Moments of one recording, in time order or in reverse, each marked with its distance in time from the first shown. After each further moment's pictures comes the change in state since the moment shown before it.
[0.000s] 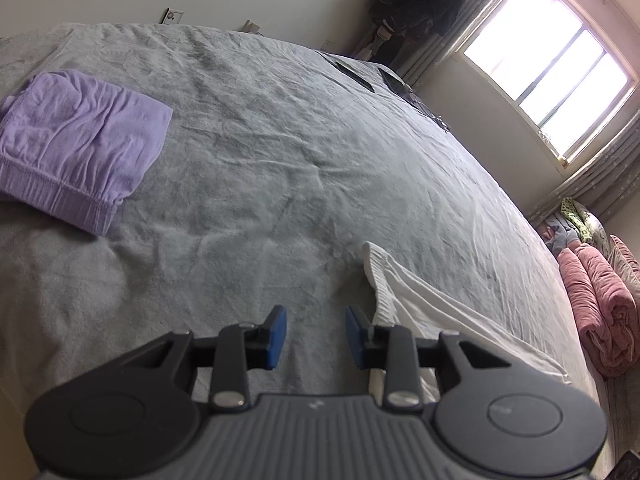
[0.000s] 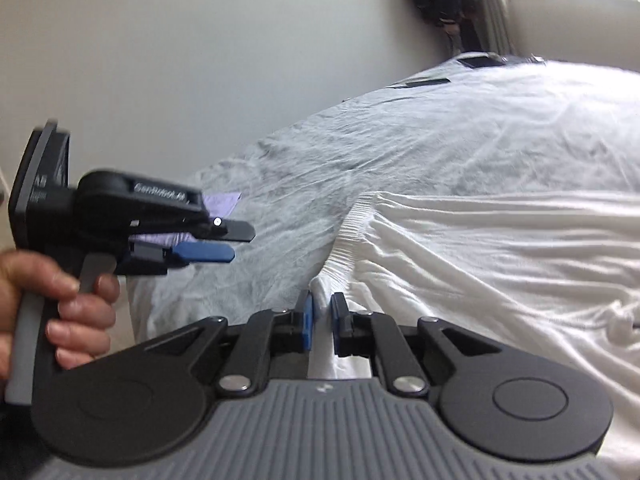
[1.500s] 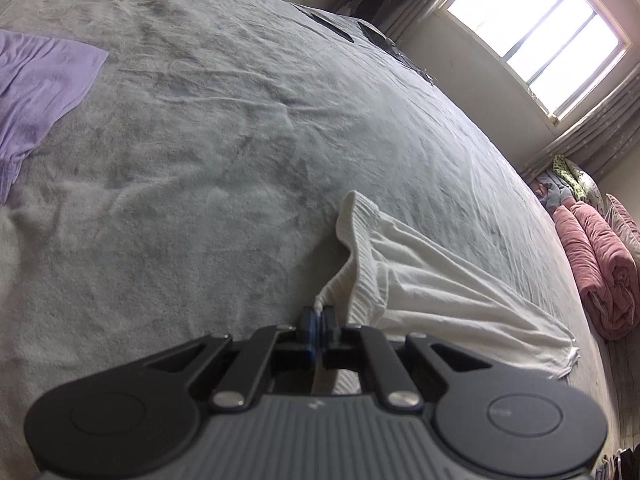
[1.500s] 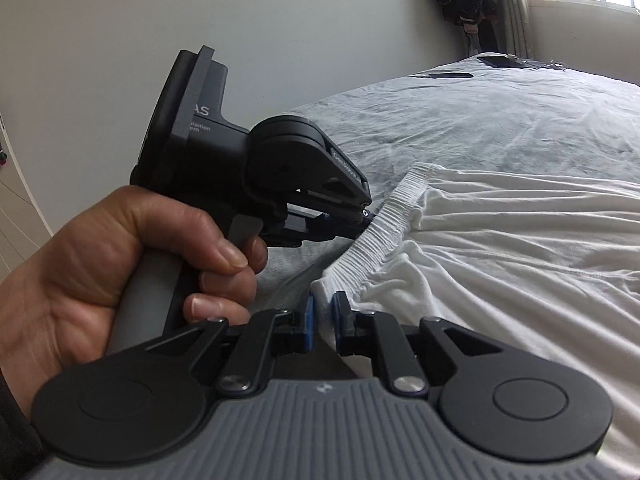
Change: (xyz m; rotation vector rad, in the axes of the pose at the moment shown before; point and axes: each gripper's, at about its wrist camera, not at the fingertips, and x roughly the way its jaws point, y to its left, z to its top) left arm 0.072 -0.019 -0.005 0.072 0.106 -0.032; right arm 0.031 0.061 -0.031 -0.166 0.056 -0.034
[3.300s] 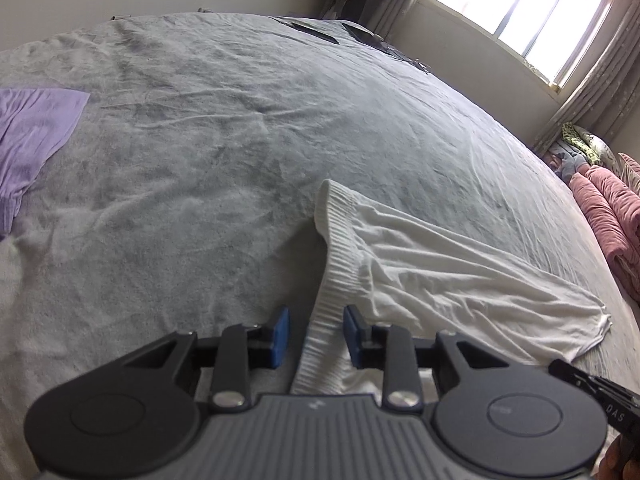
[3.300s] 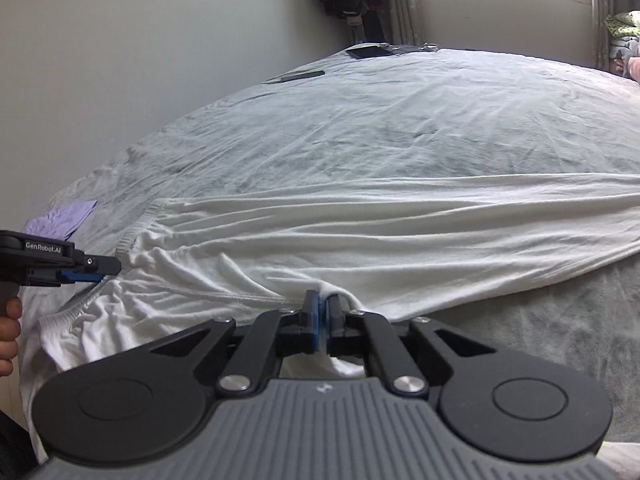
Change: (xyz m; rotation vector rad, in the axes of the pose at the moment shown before) left arm -0.004 -0.036 -0.017 0.145 -0.035 0.106; right arm -0.071 -0.197 0.017 0.145 -0.021 -0.268
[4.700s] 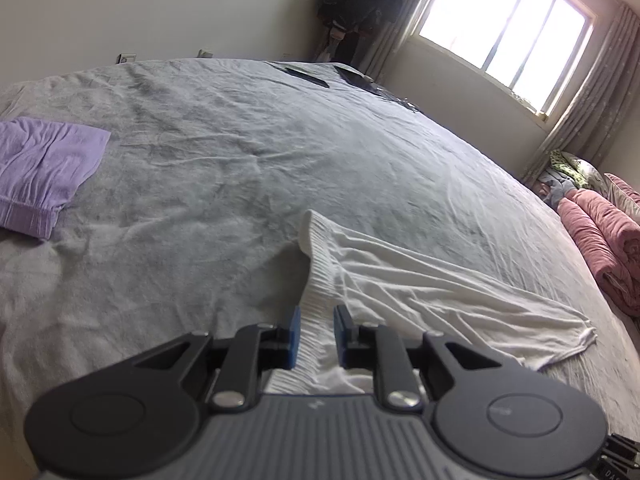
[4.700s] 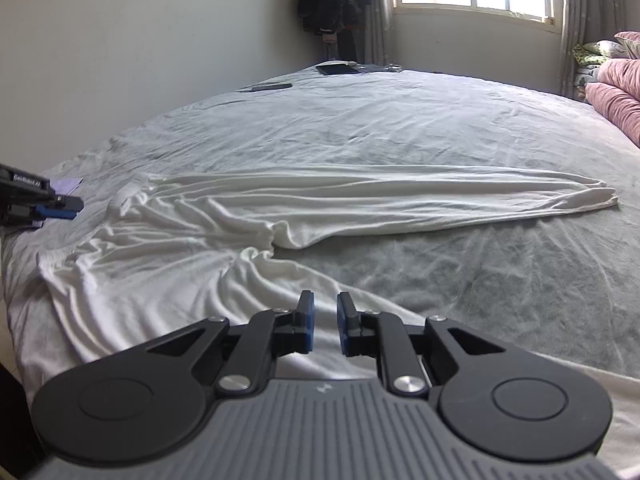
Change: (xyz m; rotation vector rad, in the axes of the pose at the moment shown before) left arm -0.059 -0.019 -0.027 0.009 -0.137 -0.024; right arm -0.082 -0.013 -0.057 -0.129 -0.006 -0.091
